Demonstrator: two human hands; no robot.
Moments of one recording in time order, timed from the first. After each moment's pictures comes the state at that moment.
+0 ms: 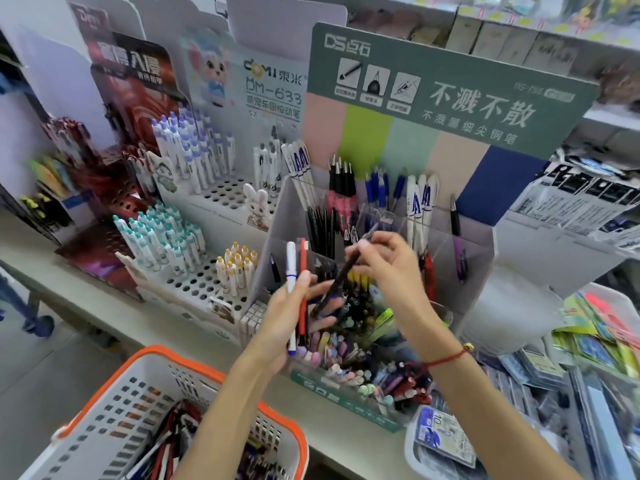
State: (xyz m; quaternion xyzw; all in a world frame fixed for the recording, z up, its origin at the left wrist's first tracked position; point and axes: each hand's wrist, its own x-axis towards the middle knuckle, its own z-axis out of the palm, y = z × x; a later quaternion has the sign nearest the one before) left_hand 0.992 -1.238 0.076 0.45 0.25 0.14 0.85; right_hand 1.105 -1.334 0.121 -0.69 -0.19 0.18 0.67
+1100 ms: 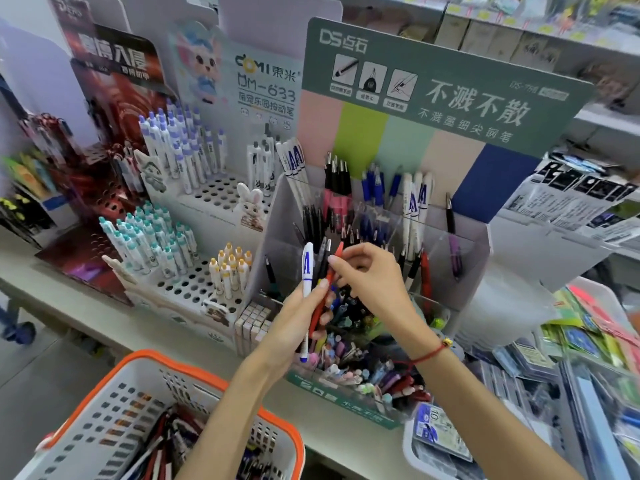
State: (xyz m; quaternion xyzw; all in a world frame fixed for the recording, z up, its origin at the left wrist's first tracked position) left_hand 0.998 -1.242 0.069 0.53 0.19 0.10 0.82; right_hand 1.101 -1.324 0.107 -0.81 -0.24 0.13 0.51
